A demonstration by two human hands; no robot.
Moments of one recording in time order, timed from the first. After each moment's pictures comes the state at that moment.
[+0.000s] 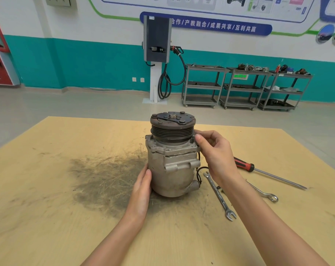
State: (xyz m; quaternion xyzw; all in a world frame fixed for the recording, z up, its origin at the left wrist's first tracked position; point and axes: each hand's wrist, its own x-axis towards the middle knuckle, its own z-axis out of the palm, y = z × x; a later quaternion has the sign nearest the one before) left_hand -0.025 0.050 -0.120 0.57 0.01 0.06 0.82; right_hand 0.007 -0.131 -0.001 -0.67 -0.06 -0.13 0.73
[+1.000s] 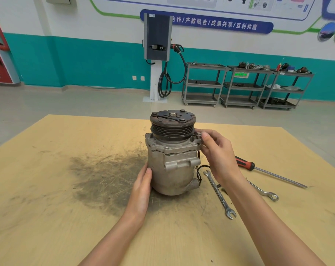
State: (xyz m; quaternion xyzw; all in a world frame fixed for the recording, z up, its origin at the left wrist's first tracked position) left_hand -0.027 0.050 -0.118 0.55 0.00 0.06 0.83; right_hand 0.009 -0.137 -0.006 -0.68 -0.10 -0.11 0.72
